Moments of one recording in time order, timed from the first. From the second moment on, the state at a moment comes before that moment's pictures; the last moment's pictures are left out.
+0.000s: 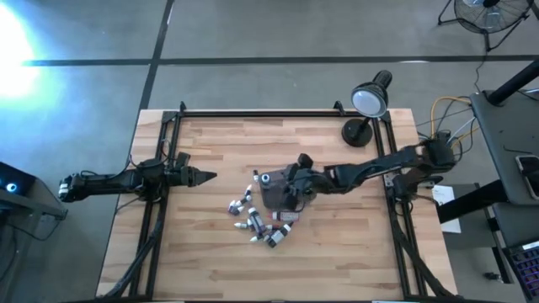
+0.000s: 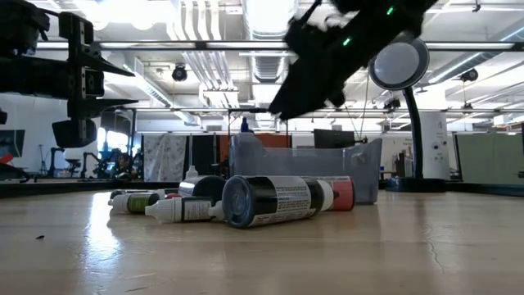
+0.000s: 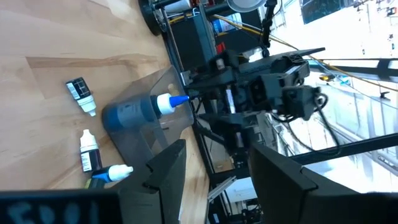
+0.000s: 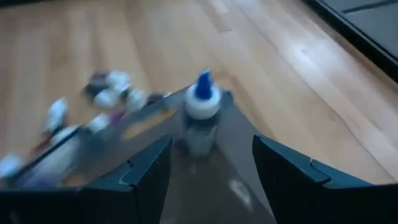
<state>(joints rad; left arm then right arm) 0.08 0.14 0.01 0.03 -0.05 -1.26 0.12 1.60 0.97 -0.06 0.37 0.32</state>
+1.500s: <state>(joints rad) 0.08 0.15 0.01 0.02 -0.02 -1.17 0.16 1.85 1.20 -0.39 0.26 0.10</state>
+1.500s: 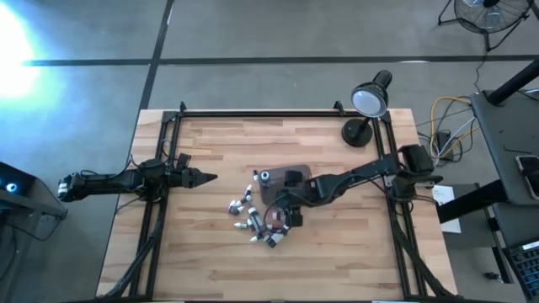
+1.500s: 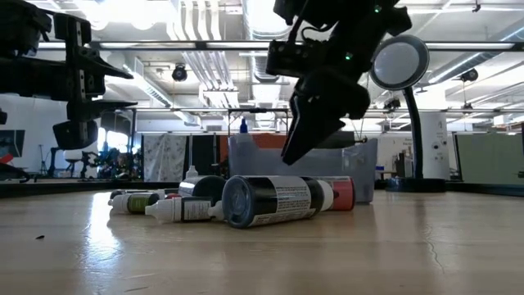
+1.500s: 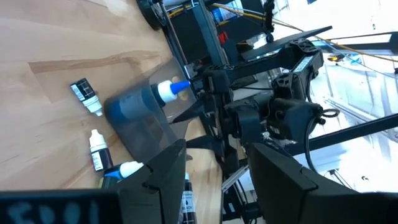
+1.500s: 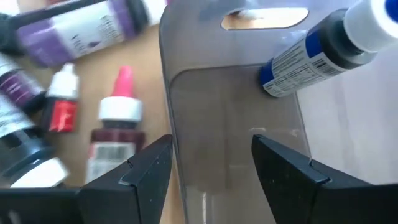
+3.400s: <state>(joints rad) 0.08 0.18 0.01 0.01 0.09 -1.11 0.23 2.12 1.55 -0.63 0.16 0.24</state>
